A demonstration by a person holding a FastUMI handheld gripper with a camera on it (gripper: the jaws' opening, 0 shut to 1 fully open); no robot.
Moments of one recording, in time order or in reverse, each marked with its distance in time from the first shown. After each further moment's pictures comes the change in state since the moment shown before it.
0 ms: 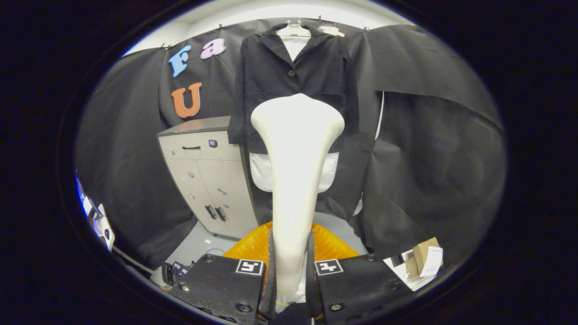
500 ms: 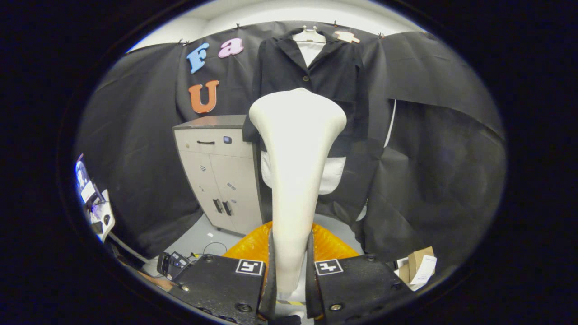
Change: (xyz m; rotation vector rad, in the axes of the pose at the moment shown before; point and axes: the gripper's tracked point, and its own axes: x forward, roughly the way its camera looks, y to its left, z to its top) arm -0.025 -0.006 -0.005 -0.085 -0.013 0.089
